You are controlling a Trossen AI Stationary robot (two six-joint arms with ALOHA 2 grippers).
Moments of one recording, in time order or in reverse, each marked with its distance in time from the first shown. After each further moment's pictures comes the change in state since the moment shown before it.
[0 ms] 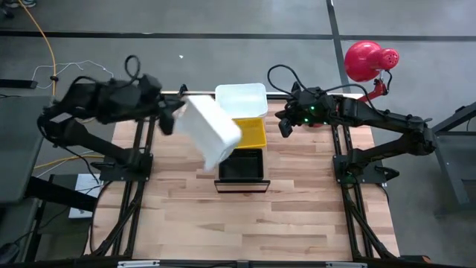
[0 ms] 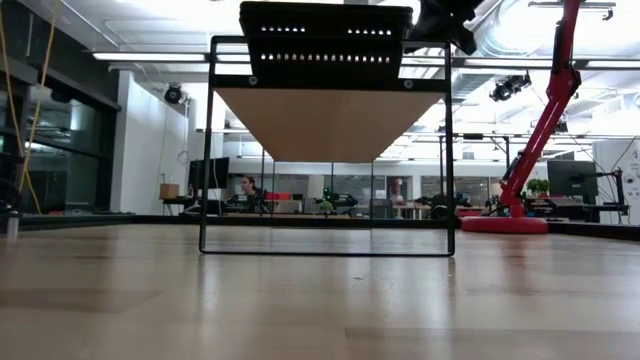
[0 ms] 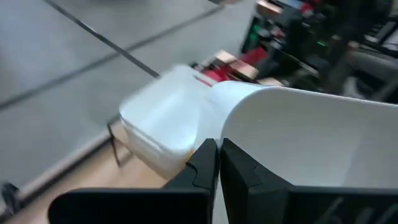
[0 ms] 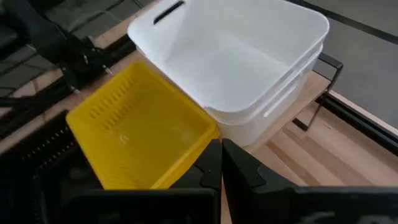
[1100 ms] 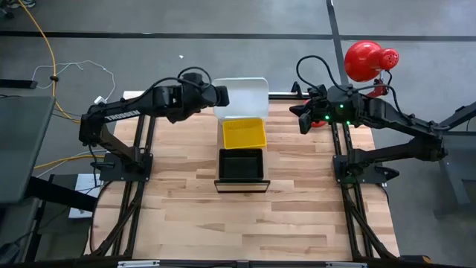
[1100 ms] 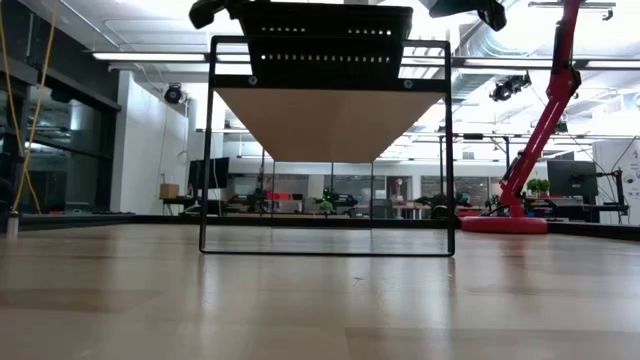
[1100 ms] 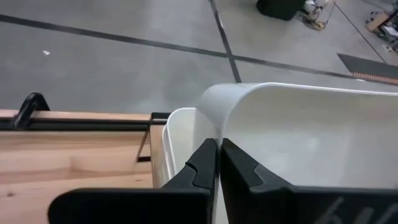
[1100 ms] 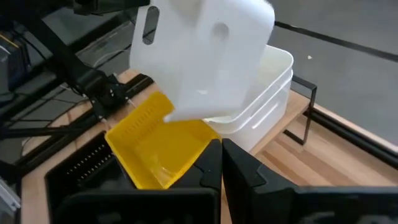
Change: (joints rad) left arm 0.240 0.352 -0.107 0.201 -0.255 -0.572; right arm 0.001 -0.187 0.000 -0.043 0.017 0.029
